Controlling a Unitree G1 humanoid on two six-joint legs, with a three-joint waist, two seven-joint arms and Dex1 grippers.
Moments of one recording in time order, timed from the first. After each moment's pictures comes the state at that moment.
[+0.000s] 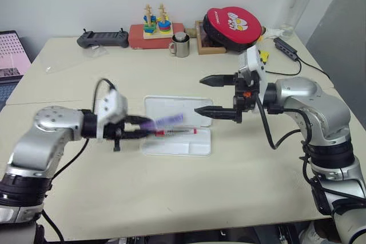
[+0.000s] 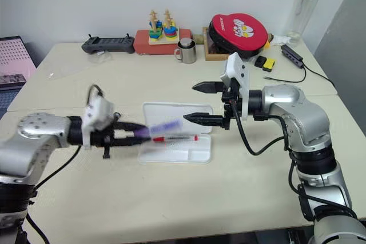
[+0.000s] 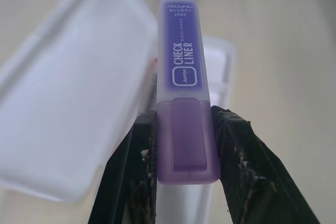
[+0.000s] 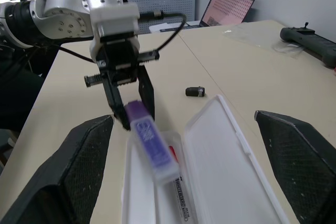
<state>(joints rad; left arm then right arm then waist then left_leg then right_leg) -0.37 0.94 -0.06 -0.07 -0.39 0.30 -1.35 -0.77 -0.53 0.10 -0.27 0.55 0.77 1.02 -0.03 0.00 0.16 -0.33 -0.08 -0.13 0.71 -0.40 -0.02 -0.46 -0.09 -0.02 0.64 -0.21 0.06</state>
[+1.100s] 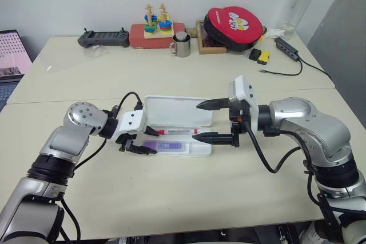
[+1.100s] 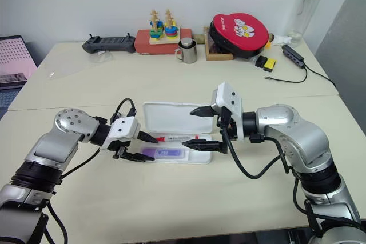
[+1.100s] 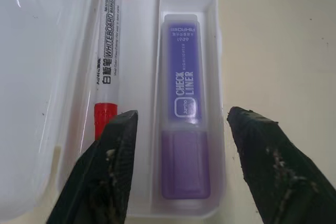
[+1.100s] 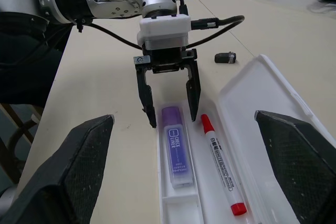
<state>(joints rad) -0.55 0.84 -0.20 0.17 -0.20 0.17 -1.47 -0.64 -0.57 0.18 -0.43 0.57 0.84 0.95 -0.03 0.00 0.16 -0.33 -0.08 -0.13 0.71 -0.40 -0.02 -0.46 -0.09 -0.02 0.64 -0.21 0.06</state>
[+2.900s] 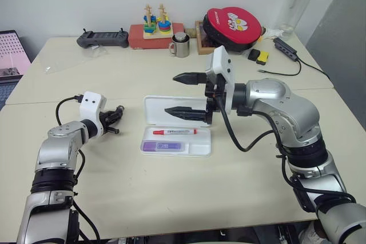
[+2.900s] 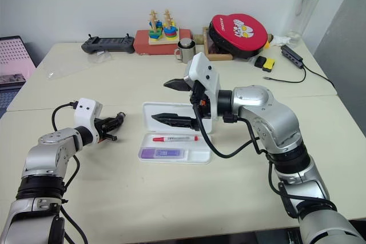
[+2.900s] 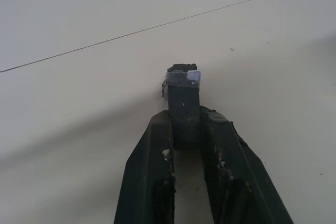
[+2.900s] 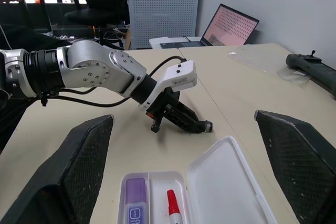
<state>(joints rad) -0.46 0.67 0.18 0.37 -0.24 0.54 -0.60 -0.83 -0.38 0.23 -0.26 0.50 0.72 0.86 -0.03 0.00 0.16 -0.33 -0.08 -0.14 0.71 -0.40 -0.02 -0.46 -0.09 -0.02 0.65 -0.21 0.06</state>
